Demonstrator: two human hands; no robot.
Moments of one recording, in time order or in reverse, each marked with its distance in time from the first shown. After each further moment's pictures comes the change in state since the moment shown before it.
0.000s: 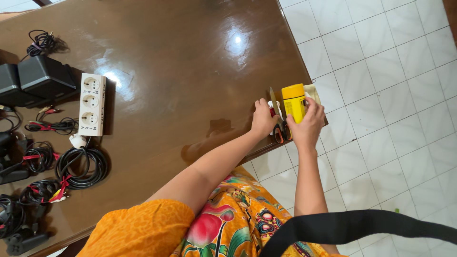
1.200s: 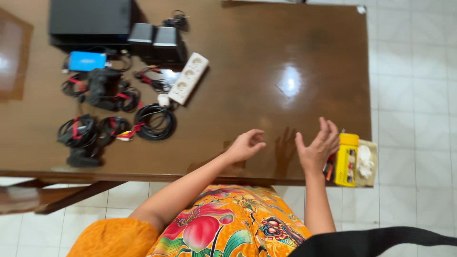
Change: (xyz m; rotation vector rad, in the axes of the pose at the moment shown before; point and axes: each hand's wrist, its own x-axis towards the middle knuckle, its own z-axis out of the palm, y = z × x) left_hand -0.128 -0.116 -0.225 -0.197 0.081 0.072; right_hand -0.034 -0.137 0.052 -0.013 0.006 -0.427
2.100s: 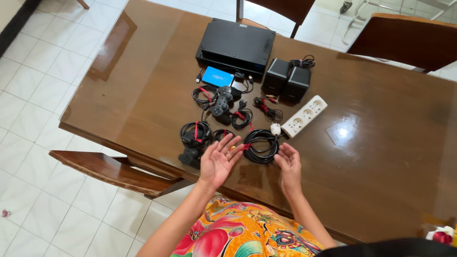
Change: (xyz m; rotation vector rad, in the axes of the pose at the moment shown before) left_hand -0.240 -0.030 -0.348 -1.518 0.477 0.145; right_hand -0.089 -0.366 0.169 1.247 -0.611 0.314
